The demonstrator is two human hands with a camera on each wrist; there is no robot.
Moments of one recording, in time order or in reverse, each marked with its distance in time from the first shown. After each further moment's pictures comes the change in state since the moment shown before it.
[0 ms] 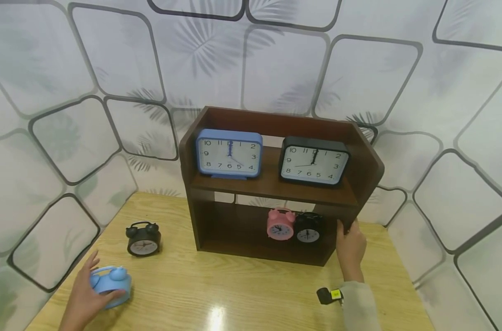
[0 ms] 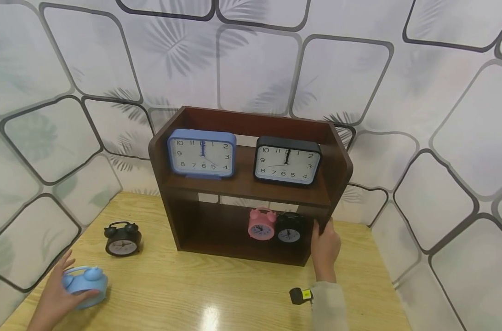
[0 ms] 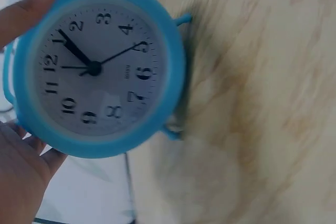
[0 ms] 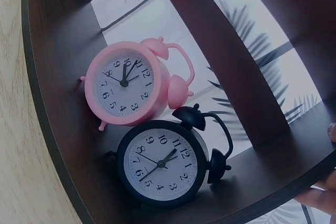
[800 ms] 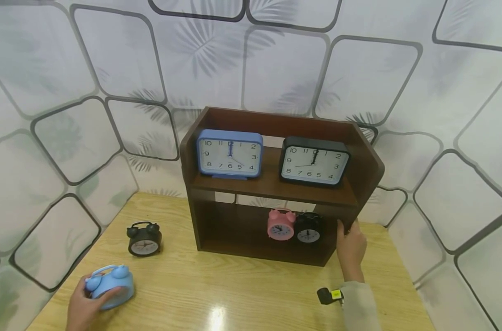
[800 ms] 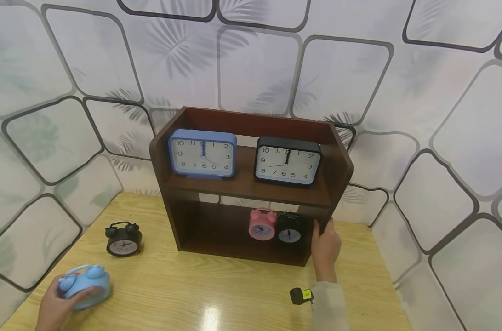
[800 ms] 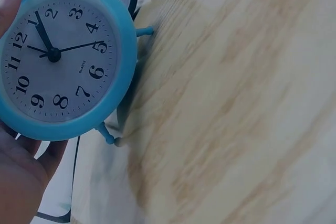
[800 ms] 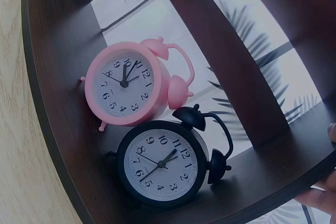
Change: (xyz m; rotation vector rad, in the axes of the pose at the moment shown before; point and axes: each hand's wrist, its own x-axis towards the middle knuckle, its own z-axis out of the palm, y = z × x) left_hand -0.013 -0.021 0.012 -0.127 0.104 -0.373; right_hand -0.001 0.000 0.000 0.012 0.008 -0.004
